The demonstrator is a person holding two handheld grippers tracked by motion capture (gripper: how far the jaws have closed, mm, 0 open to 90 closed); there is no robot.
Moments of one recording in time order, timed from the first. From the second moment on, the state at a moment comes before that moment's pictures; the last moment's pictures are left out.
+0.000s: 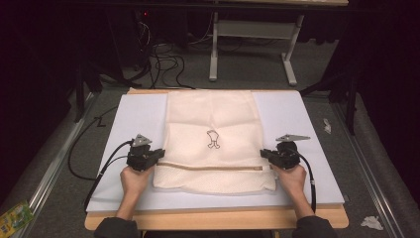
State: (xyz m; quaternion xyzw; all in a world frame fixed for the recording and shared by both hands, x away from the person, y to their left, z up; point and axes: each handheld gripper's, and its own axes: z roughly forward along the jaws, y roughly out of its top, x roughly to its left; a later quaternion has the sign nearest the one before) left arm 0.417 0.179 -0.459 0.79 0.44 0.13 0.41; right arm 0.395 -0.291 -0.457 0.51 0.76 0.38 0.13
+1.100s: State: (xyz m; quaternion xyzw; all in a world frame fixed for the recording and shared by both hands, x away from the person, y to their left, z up) left arm 0.400 0.167 -0.465 0.78 0.42 0.18 0.42; right arm 0.392 -0.301 -0.466 0.54 0.73 0.39 0.17
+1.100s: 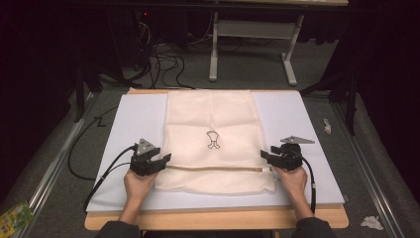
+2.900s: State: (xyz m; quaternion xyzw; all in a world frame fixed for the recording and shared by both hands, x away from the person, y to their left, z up) left arm 0.390 0.138 -0.485 0.81 0.40 0.17 0.39; right arm 0.392 -0.267 -0.464 0.48 0.80 0.32 0.12
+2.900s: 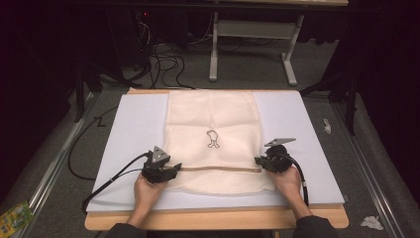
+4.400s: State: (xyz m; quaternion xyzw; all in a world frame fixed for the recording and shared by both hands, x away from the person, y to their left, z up) left arm 0.399 0.066 -0.456 0.83 0.34 0.09 0.44; right arm 0.398 -0.274 -0.429 0.47 0.78 0.40 0.10
